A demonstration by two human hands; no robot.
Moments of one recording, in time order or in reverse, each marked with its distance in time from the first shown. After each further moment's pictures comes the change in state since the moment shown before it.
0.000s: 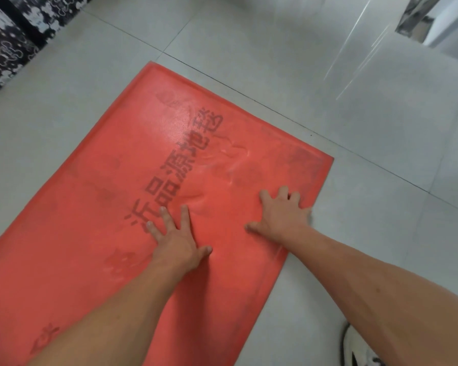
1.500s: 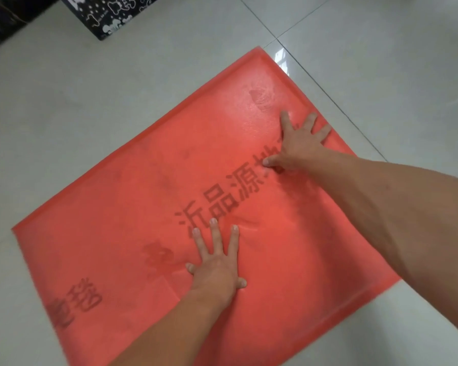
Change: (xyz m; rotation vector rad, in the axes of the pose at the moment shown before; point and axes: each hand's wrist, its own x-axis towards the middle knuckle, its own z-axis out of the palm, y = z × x) left_hand 0.006 0.014 -0.014 -0.061 -0.257 -0.128; right_hand 0.199 -0.153 -0.100 -0.033 -0.138 -0.249
